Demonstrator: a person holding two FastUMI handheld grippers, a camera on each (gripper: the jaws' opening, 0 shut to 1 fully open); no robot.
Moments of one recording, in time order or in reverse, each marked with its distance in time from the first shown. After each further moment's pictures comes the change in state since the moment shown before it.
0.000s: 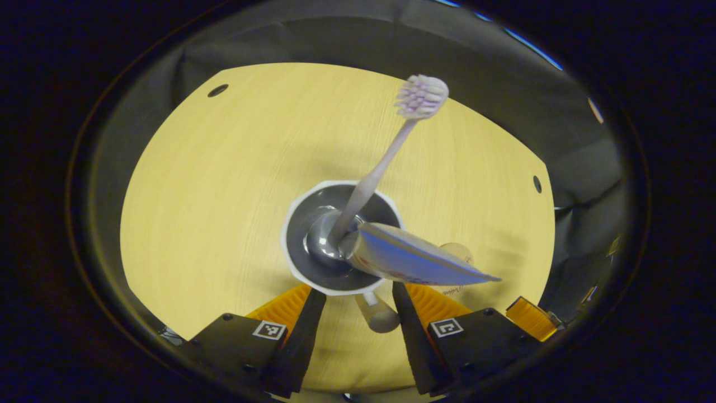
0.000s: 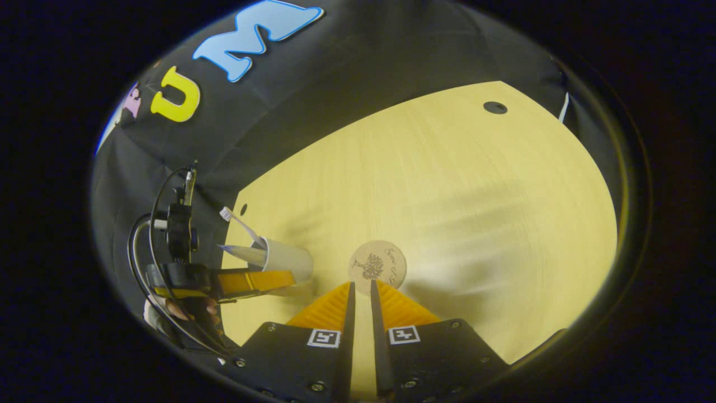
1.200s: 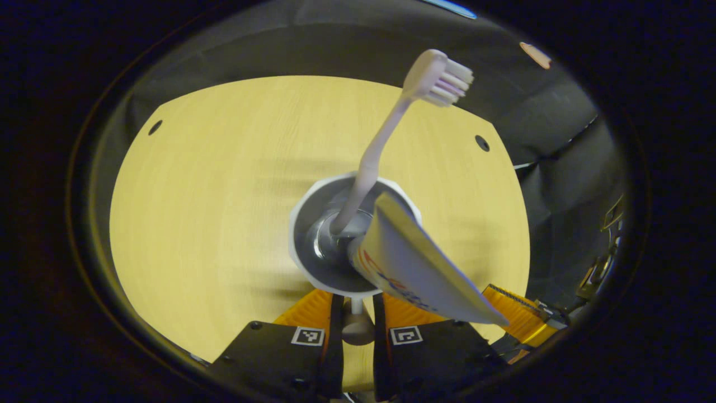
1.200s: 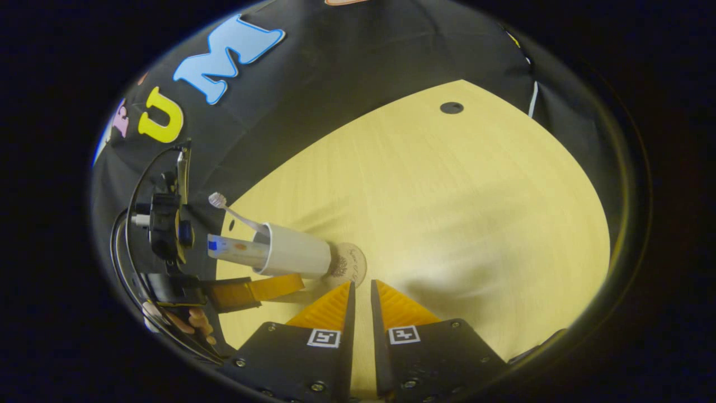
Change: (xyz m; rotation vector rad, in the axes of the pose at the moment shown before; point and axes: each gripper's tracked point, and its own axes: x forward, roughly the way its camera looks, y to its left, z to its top) left arm -0.039 -0.221 -0.041 0.259 0.020 -0.137; right arm -0.038 -0.054 -0.002 0.099 -0.070 -0.065
